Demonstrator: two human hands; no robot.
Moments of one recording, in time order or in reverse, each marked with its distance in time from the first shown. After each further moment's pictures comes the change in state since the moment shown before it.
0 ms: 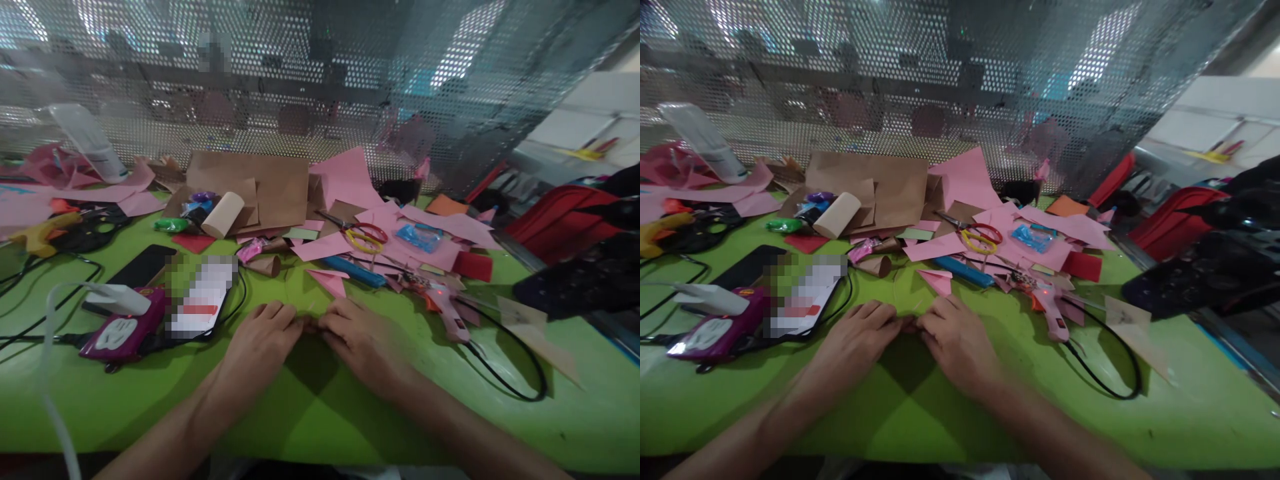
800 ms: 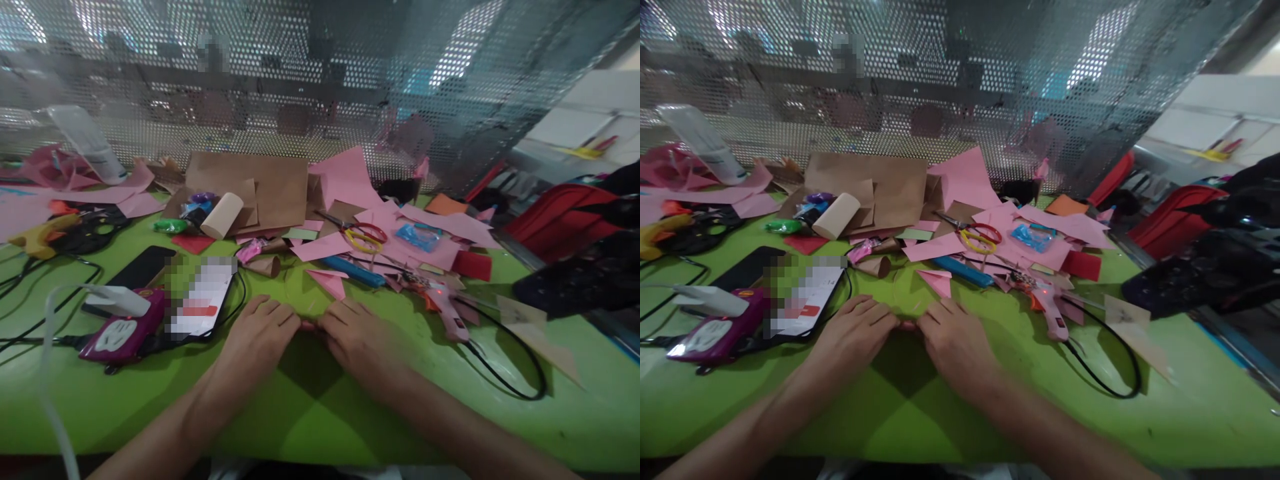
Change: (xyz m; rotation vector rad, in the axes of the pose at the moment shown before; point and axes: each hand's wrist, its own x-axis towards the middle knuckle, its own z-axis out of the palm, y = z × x) left_hand 0.001 -0.008 0.001 -0.048 0.140 0.004; right_hand 0.001 0.000 0.005 -0.202 0.042 -0.083
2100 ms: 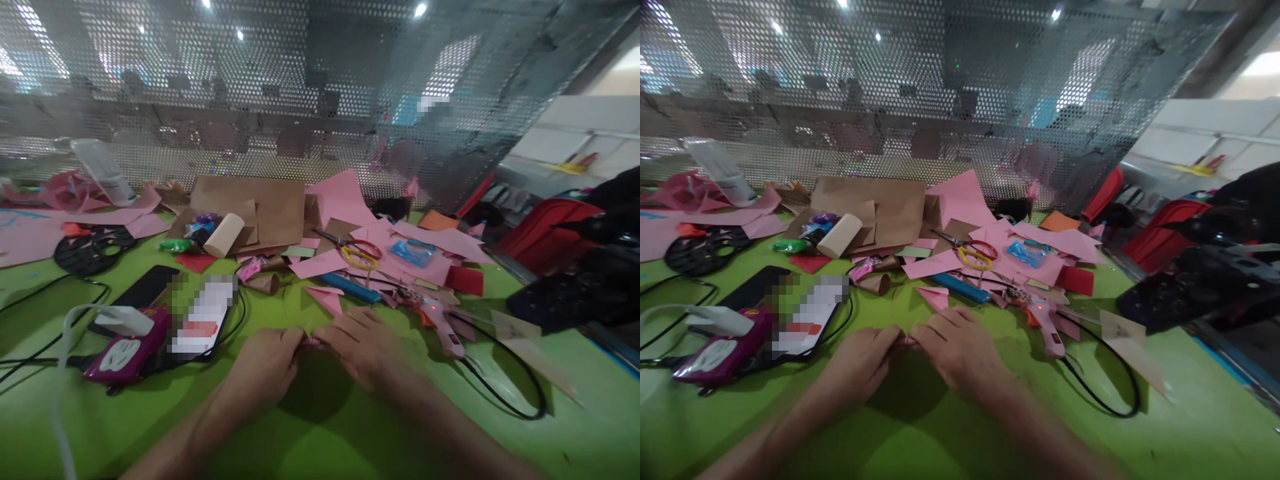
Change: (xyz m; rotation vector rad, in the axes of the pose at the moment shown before) left_hand 0.013 0.017 -0.012 -0.032 -0.296 -0.189; right_hand 0.002 0.015 -0.021 0.029 0.128 -0.165
